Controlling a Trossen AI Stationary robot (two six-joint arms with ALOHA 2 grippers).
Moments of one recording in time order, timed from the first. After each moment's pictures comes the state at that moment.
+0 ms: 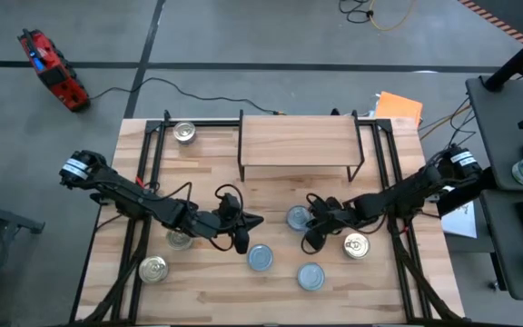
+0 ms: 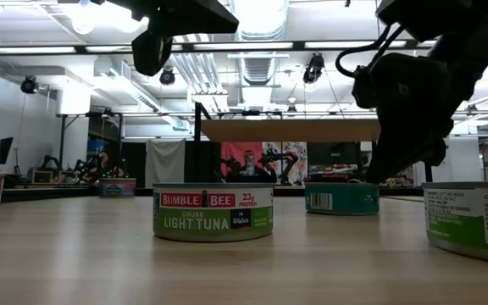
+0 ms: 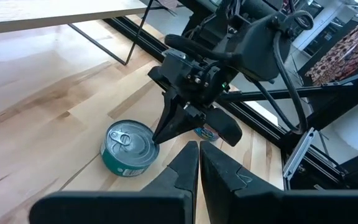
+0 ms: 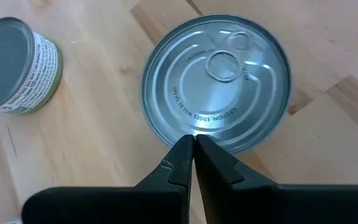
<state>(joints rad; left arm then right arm) -0.39 1.47 0.85 0.27 -0.56 -0.76 0.31 1.49 0.63 -0.13 0.23 0.91</state>
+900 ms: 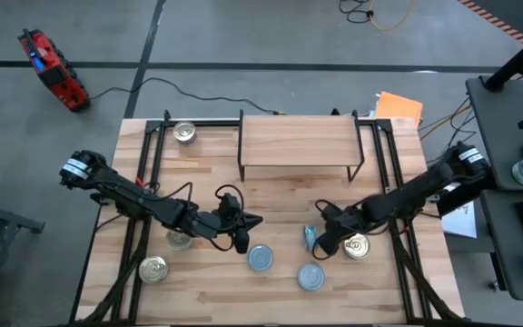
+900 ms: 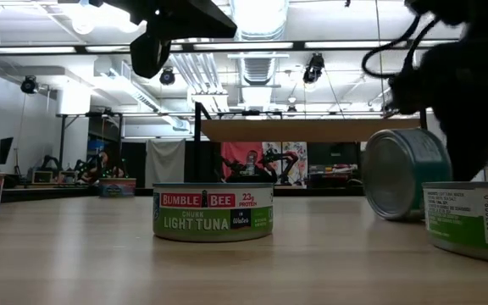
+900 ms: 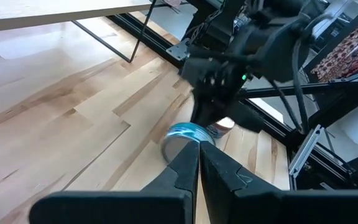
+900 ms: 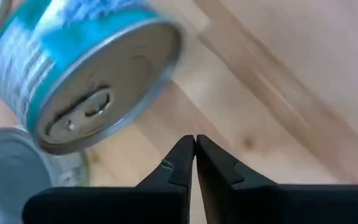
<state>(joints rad) -0.39 1.47 0.85 0.24 -0.56 -0.77 0.38 1.37 0.69 -0.49 0.04 1.19</state>
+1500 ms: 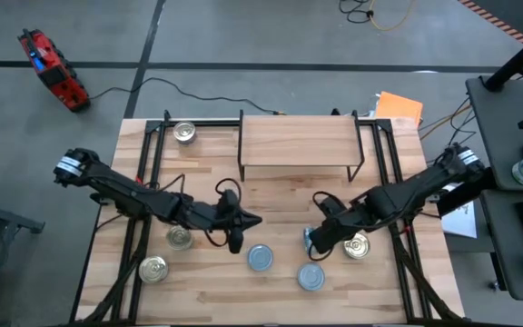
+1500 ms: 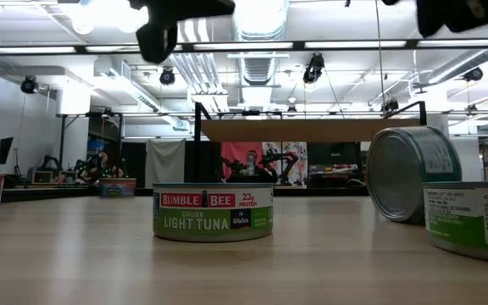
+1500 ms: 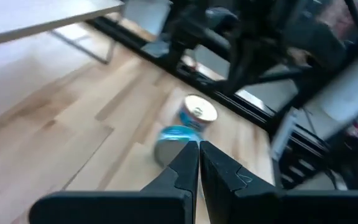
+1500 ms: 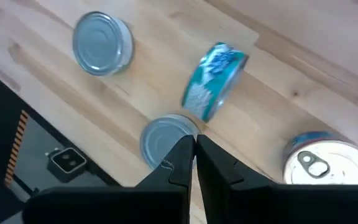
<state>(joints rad) -0.35 1.39 0.85 0.23 -0.39 -0.62 0.43 1.46 1.31 -1.03 0.05 1.45</state>
